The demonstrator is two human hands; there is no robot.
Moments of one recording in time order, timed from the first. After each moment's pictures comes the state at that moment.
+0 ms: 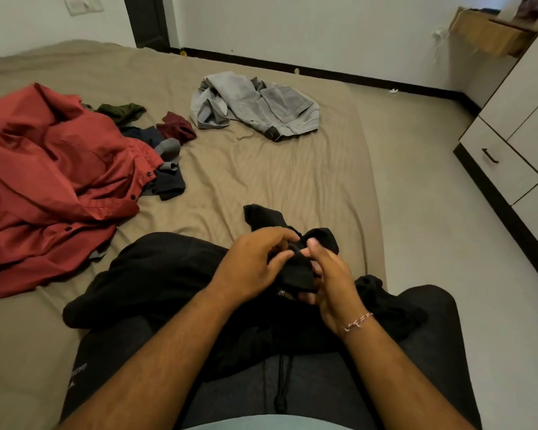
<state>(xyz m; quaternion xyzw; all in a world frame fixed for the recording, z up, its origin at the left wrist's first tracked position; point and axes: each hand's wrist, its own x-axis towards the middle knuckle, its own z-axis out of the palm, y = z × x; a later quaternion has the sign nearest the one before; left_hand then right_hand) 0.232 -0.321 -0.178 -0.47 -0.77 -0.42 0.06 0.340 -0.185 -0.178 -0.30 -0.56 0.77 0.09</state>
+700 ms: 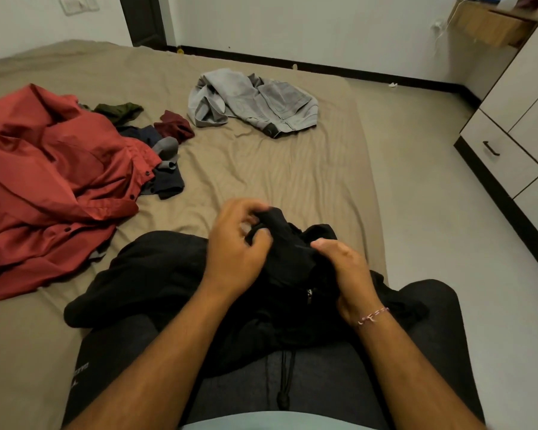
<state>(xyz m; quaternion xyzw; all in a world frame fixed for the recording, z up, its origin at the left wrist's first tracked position) 0.238 -0.329 -0.160 -0.29 -0.74 -0.60 0.08 0.343 -0.160 -0.187 -0.31 -0.59 0.73 0.16</state>
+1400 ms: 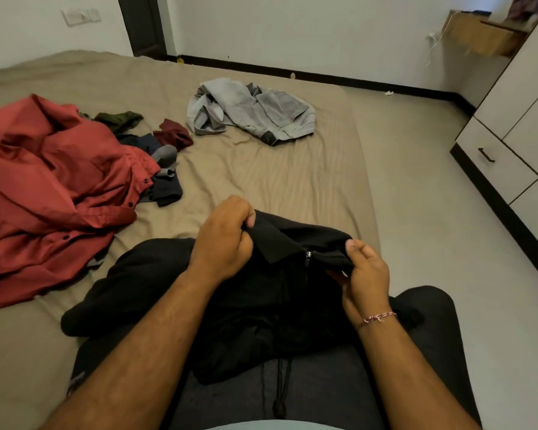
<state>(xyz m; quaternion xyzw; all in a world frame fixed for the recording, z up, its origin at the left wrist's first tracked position) 0.187 -0.332 -0.170 -0.43 -0.79 -0.42 0.12 0.339 -0.141 -0.187 -0.35 -0.47 0.75 0.30</state>
